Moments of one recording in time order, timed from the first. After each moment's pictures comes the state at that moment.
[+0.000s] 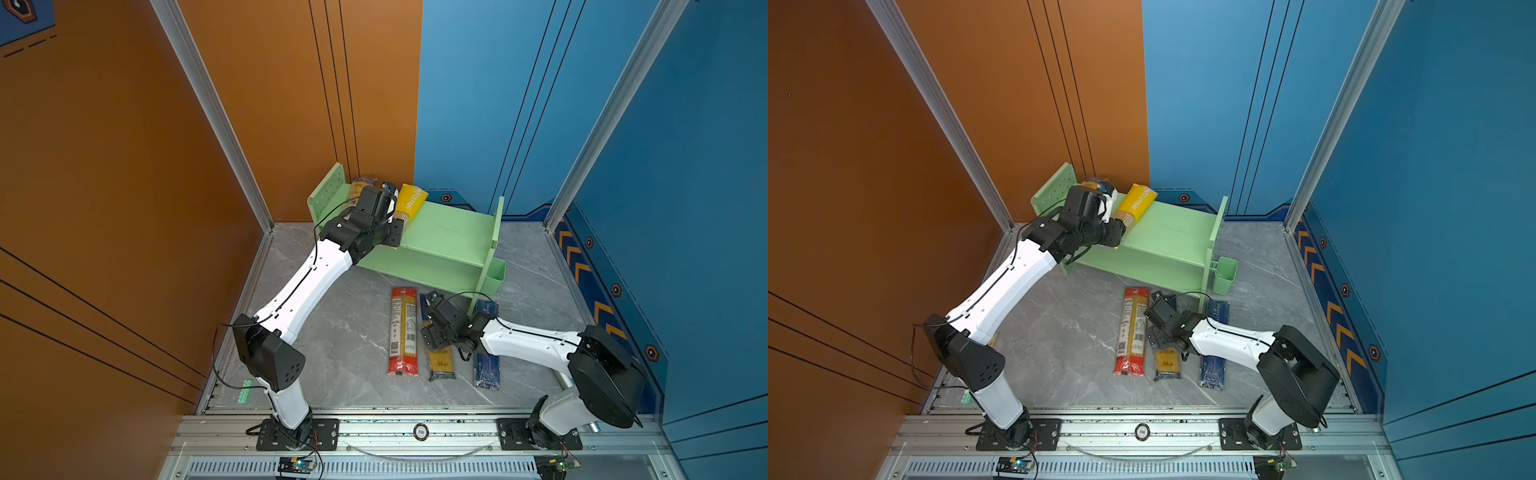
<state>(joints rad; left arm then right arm) -0.54 1.74 1.91 -0.79 -0.11 -0.19 0.85 1.53 0.85 -0.39 0.31 0.32</state>
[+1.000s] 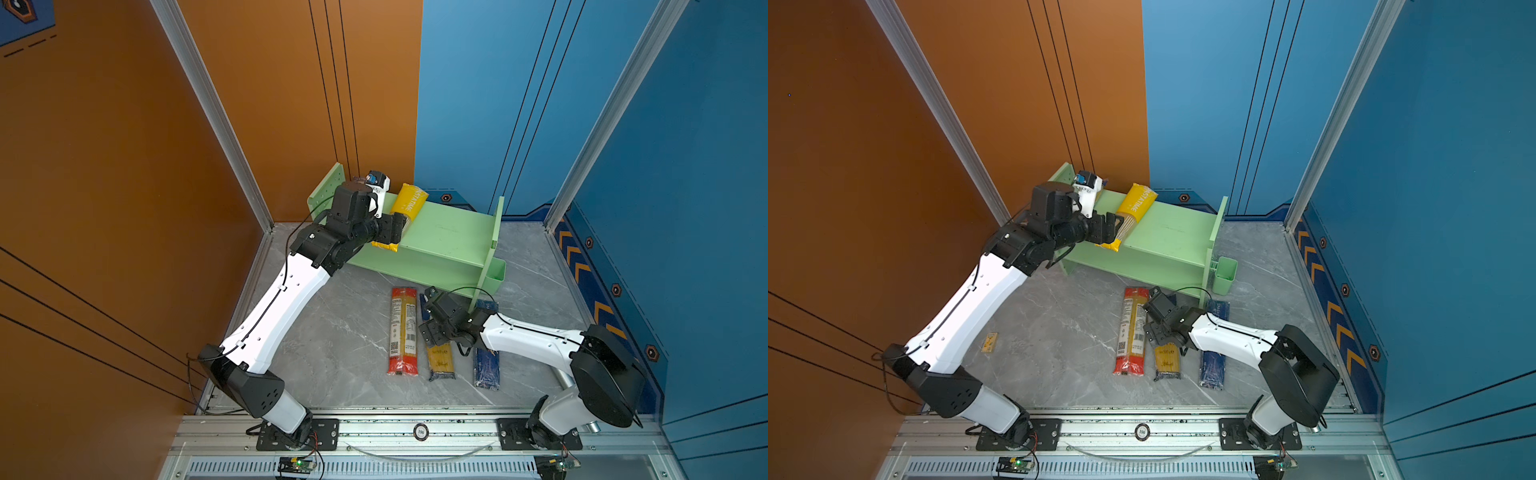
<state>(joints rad) -0.54 1.54 1.82 -0.71 -0.02 -0.17 0.84 1.54 0.91 -0.44 0.28 0.28</state>
